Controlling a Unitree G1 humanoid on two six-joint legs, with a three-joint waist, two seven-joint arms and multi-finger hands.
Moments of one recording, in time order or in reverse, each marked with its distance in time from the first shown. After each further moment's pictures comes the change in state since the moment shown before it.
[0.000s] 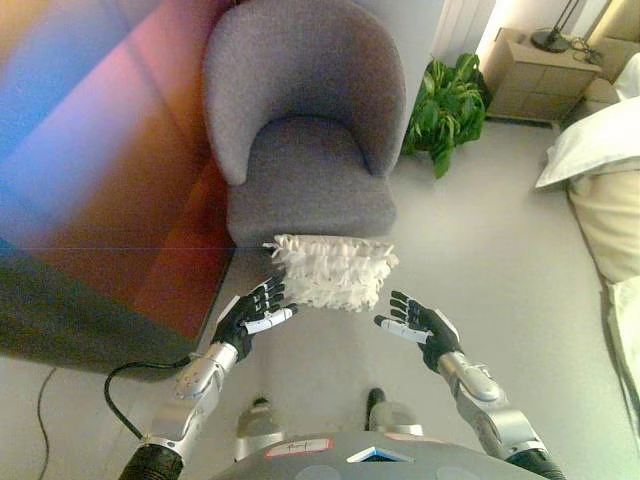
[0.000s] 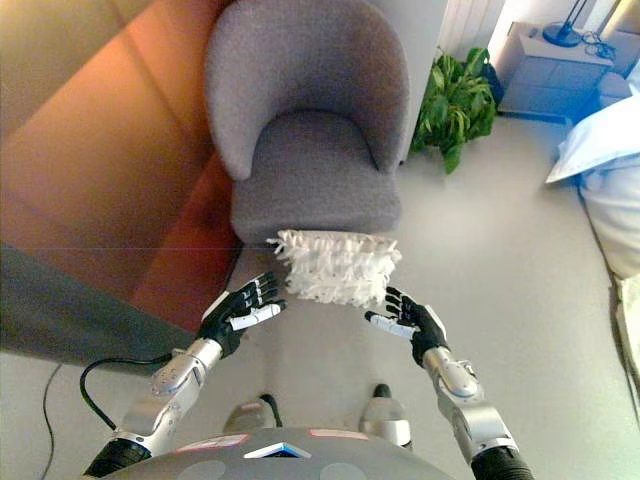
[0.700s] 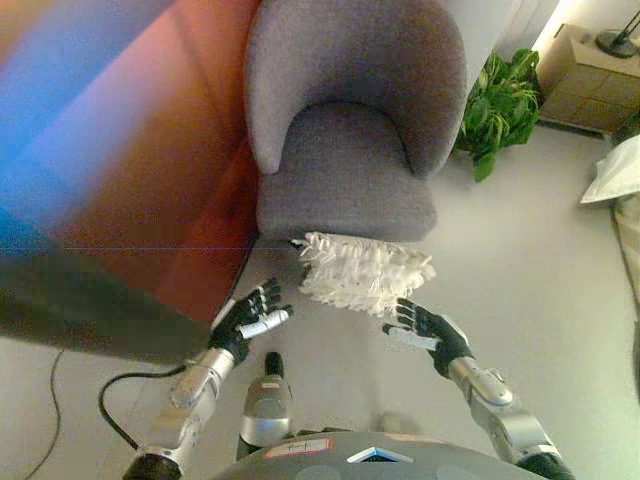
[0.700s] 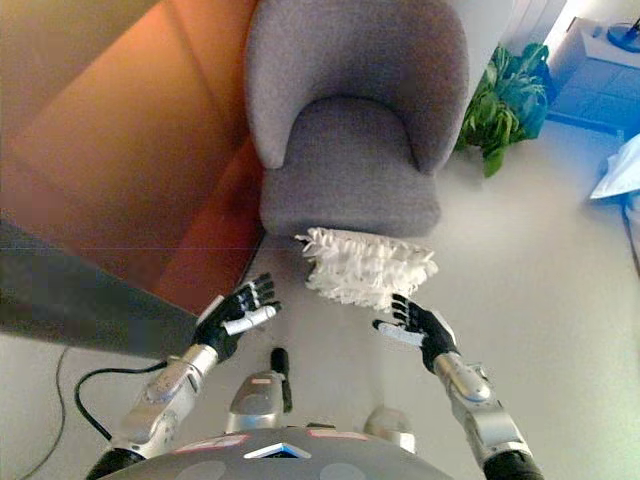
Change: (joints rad) left arm 0.020 0.030 0.064 -0.005 -0.033 -0.034 -0.032; right arm 0.029 0.030 -0.034 0.003 -0.038 -0.001 0.078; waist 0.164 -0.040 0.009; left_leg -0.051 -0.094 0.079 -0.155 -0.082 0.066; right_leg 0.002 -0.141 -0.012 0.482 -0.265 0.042
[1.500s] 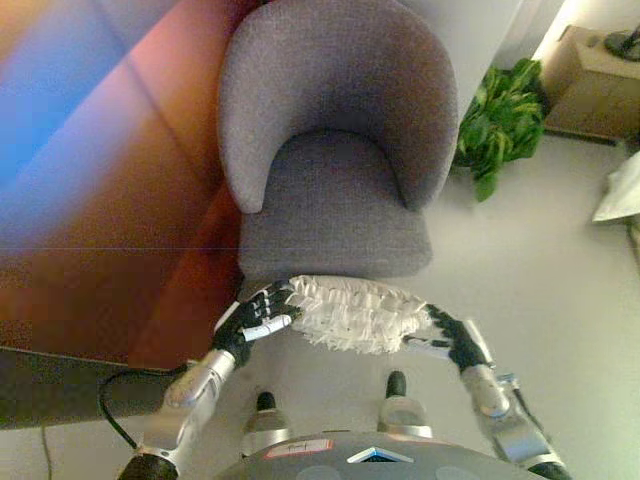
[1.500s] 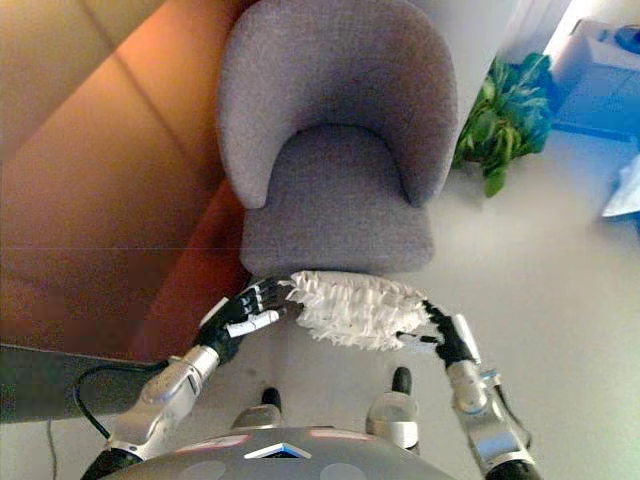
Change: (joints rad) left arm 0.041 -0.036 -0.053 -0.056 -0.003 0.040 -0.010; right arm 0.006 -0.163 0.001 0.025 -0.431 0.037 -0.314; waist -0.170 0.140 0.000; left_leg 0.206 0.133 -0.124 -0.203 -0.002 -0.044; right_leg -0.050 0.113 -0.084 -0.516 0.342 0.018
